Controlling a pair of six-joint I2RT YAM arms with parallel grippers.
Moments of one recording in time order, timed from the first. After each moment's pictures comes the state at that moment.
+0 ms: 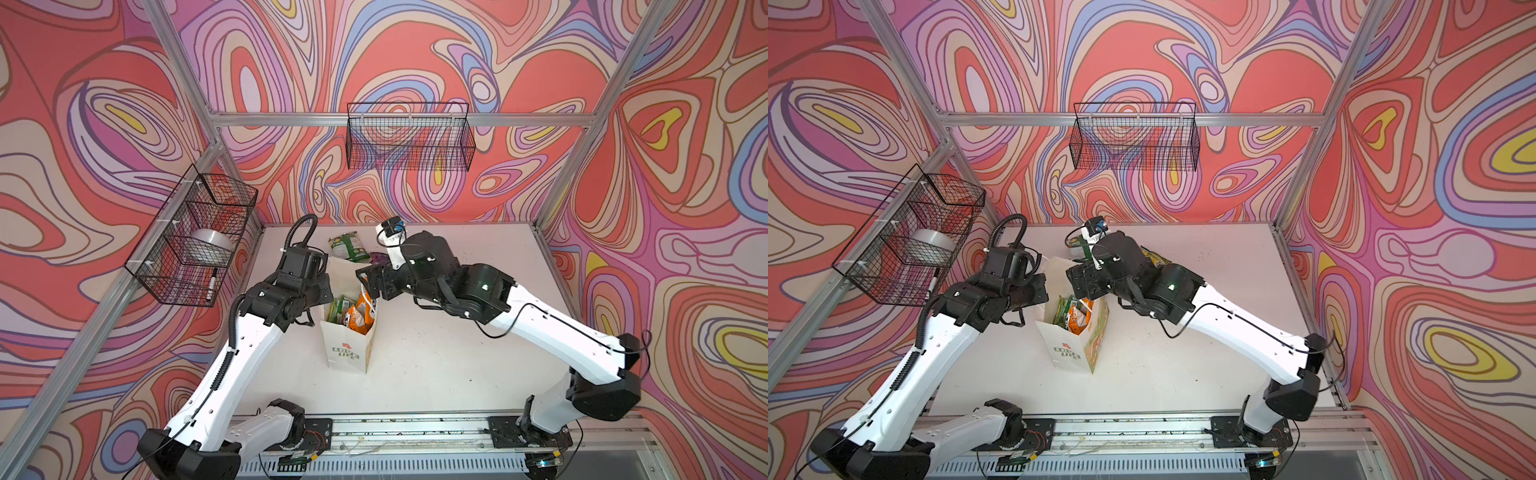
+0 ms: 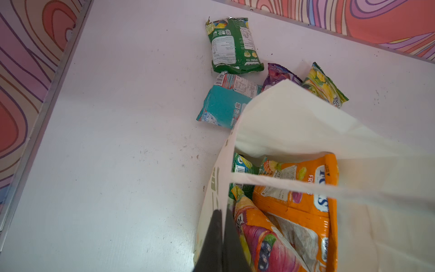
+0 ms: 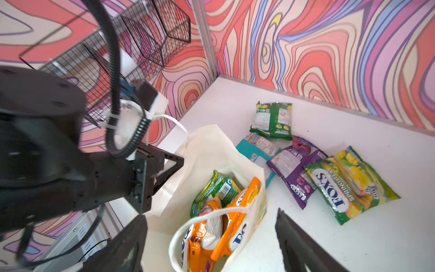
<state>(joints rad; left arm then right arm) -0.34 1.12 1.24 -0.99 -0.20 -0.51 1.05 1.54 1.83 -0.69 0.22 0.37</state>
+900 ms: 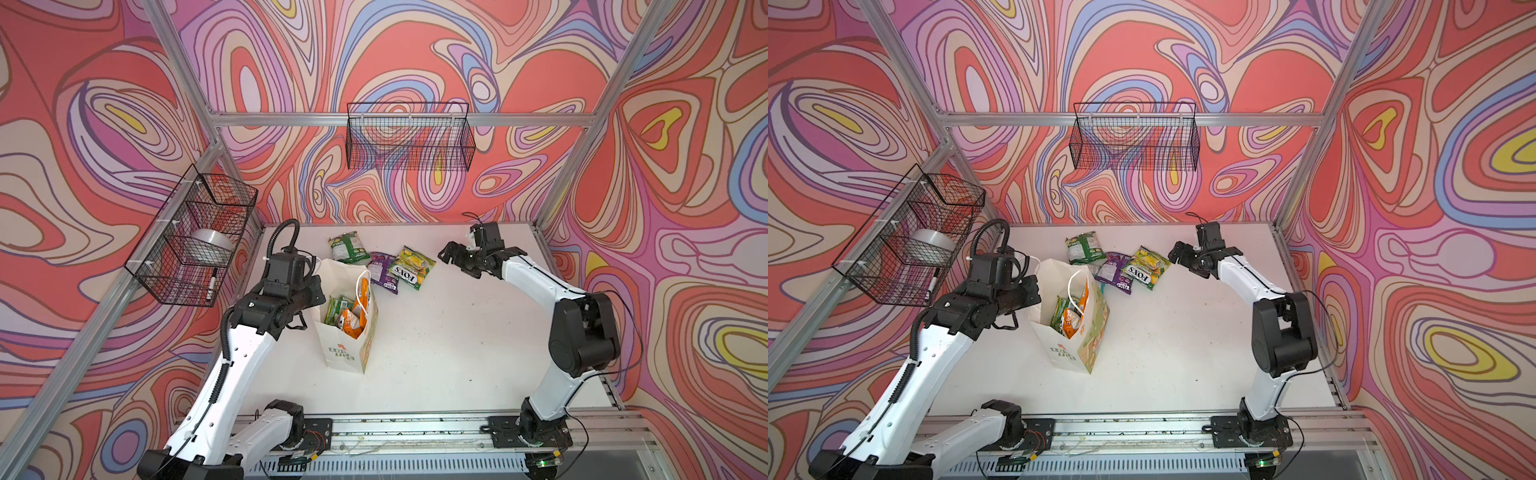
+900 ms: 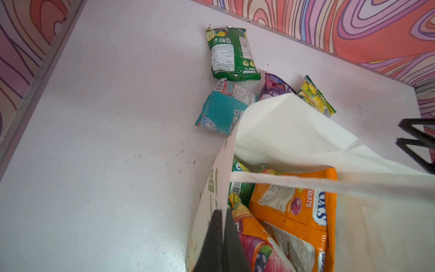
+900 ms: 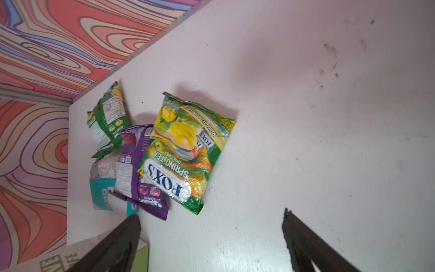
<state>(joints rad) -0.22 1.04 1.14 -0.89 -0.05 -0.47 0.21 1.83 1.35 -0.37 -0.28 0.59</state>
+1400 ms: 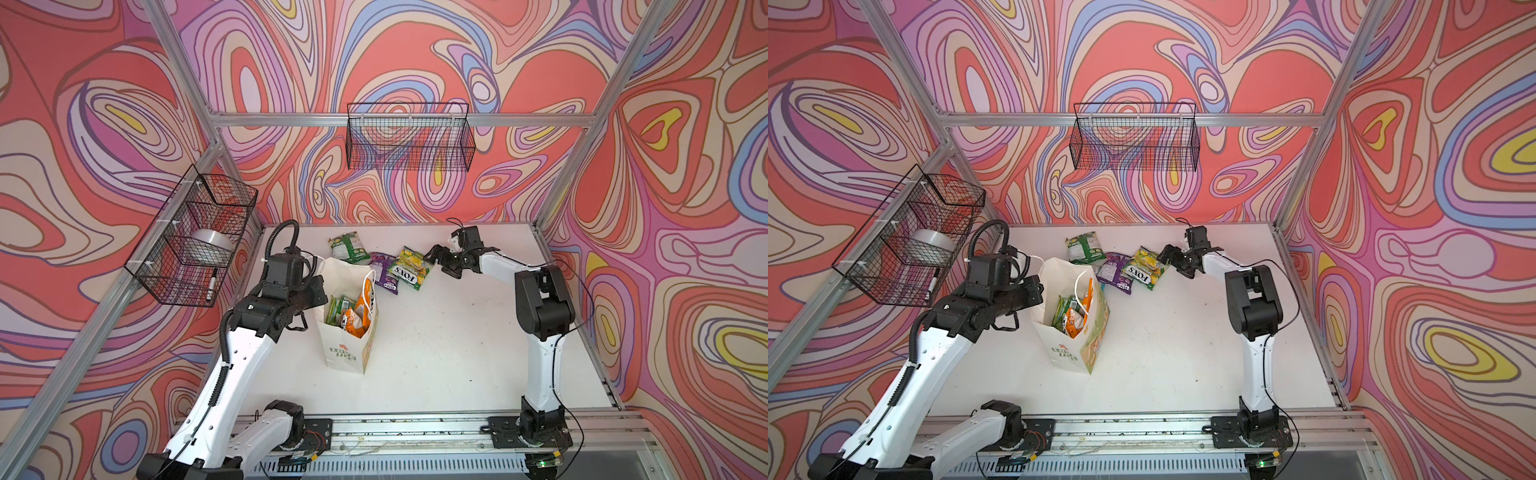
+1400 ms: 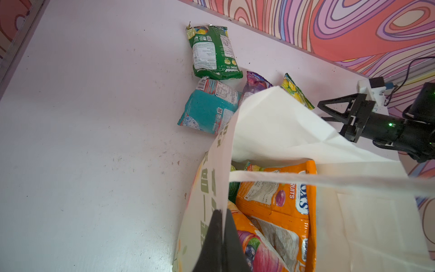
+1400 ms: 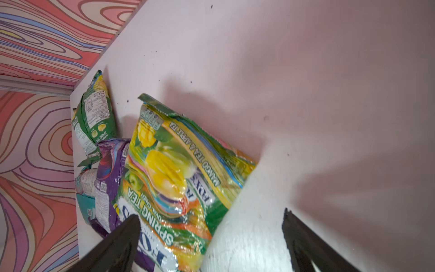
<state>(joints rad) -0.22 1.03 1.12 -0.86 0.02 -0.47 0.21 2.19 1.57 -0.25 -0.45 0.57</state>
